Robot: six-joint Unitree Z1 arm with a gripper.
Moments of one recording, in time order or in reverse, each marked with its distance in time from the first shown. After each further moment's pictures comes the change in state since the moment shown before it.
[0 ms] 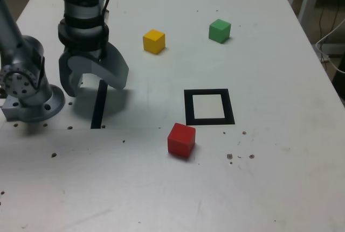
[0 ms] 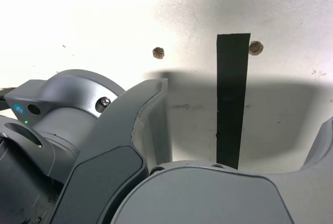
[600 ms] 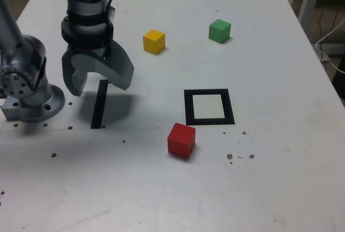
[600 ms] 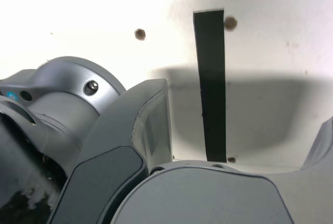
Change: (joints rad) arm -0.105 0.001 -0.076 0.066 -0.017 -0.063
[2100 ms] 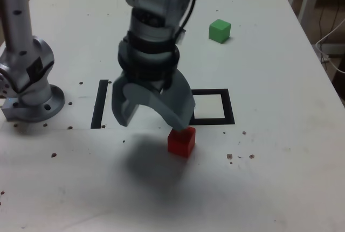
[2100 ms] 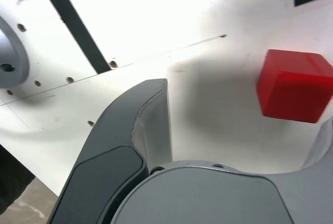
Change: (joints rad) arm -0.452 0.363 -0.562 0.205 -0.063 -0.199
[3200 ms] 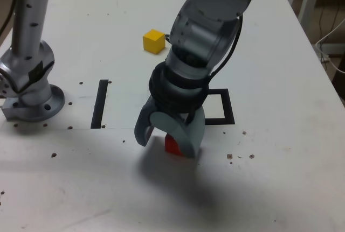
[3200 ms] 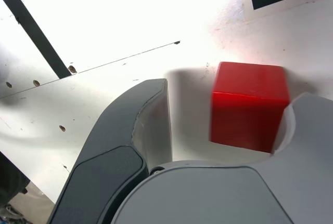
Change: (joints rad) arm -0.011 0.211 -0.143 0.039 0.008 -0.002
